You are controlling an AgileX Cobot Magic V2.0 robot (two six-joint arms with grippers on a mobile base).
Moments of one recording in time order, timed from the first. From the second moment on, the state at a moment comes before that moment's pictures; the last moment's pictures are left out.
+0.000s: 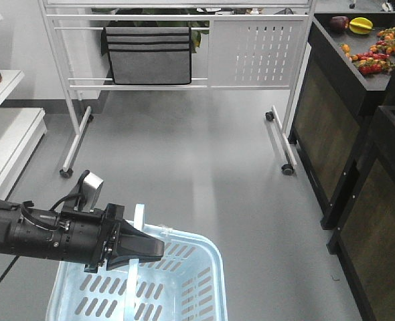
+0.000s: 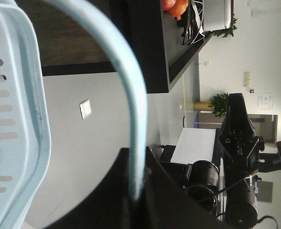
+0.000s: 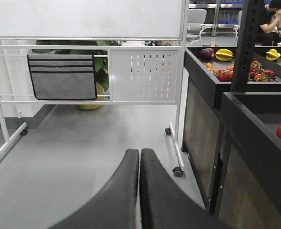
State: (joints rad) left arm -0.15 1.70 -0.73 -1.55 1.15 0.92; right arm 0.00 -0.01 0.03 -0.05 0.14 0.04
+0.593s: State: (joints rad) left arm -0.15 1.70 -0.73 -1.55 1.15 0.92; right arm 0.00 -0.01 0.03 -0.05 0.14 0.04
